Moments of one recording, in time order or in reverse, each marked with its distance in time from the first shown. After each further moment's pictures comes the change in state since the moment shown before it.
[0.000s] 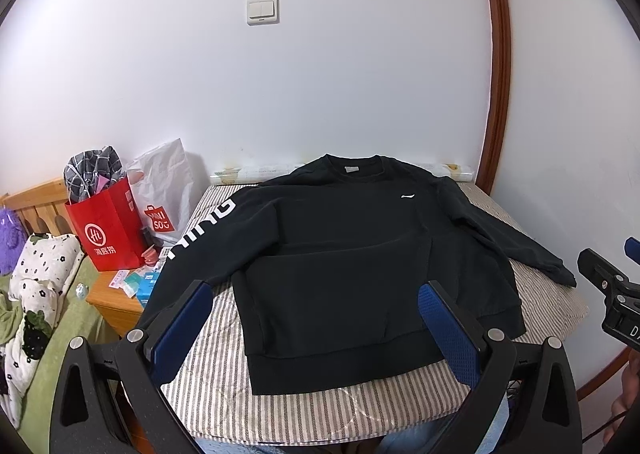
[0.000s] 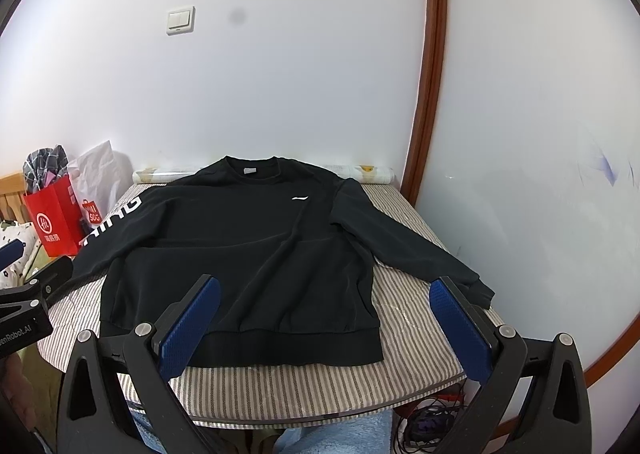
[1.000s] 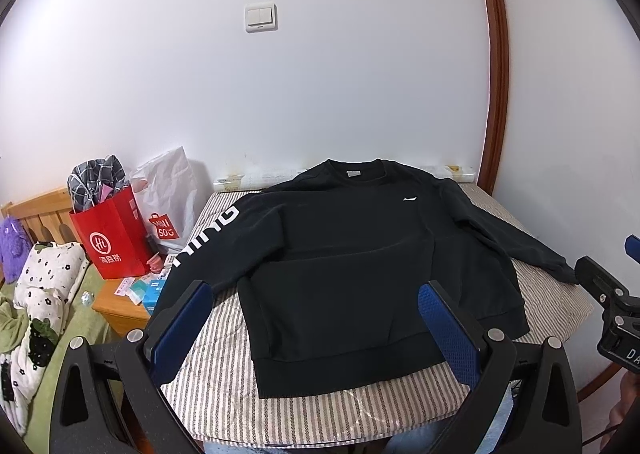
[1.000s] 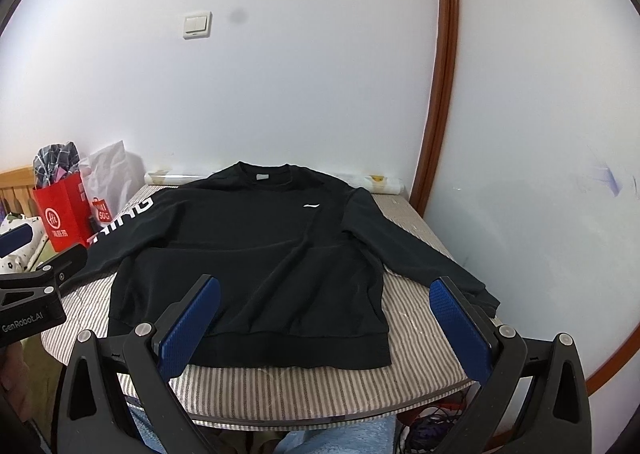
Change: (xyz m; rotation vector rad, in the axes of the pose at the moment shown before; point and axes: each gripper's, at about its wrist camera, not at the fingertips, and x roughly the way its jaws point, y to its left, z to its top) left arm -0.006 -0.004 0.002 0.029 -0.014 0.012; right arm -0.012 0.016 -0.004 -0.039 -0.040 0.026
